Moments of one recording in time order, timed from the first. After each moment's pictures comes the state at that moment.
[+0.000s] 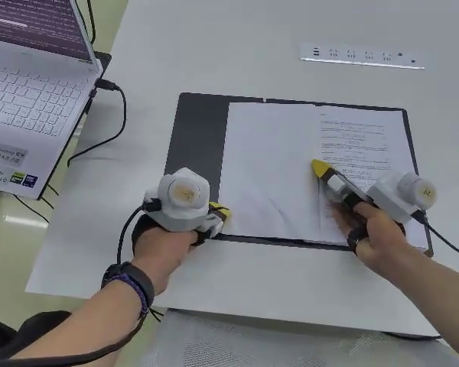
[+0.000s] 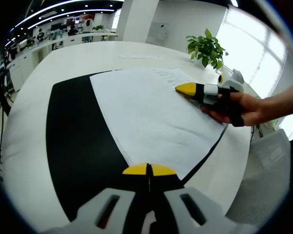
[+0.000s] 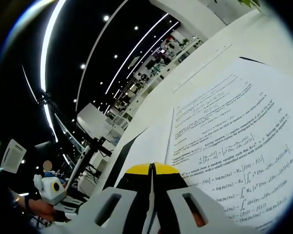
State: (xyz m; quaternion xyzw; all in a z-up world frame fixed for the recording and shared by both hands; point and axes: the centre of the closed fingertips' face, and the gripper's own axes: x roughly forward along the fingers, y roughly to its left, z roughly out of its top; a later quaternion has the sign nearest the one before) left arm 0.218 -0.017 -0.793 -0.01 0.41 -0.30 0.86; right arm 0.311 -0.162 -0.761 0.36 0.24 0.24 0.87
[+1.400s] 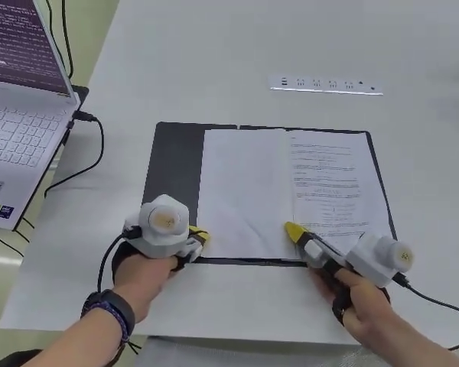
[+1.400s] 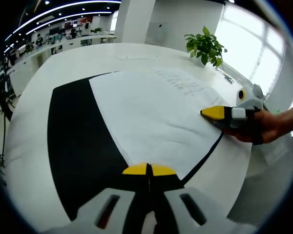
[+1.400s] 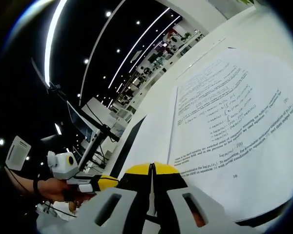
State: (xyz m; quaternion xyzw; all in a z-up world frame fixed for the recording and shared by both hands) left arm 0.215 -0.017 -0.792 0.01 0.40 -0.30 0.87; right arm 0.232 -0.167 -0.776 0.36 0.27 0.27 0.85
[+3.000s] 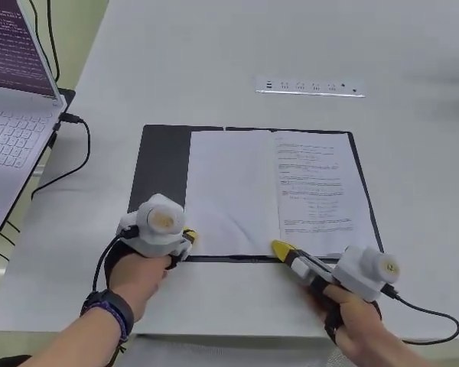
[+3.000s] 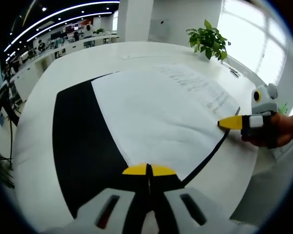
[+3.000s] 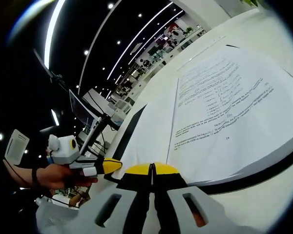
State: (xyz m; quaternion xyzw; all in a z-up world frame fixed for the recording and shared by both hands) left arm 0.215 -0.018 -0.790 0.05 0.41 -0.27 0.87; right arm 0.193 -0.167 -0.778 0.34 0.30 0.27 0.85
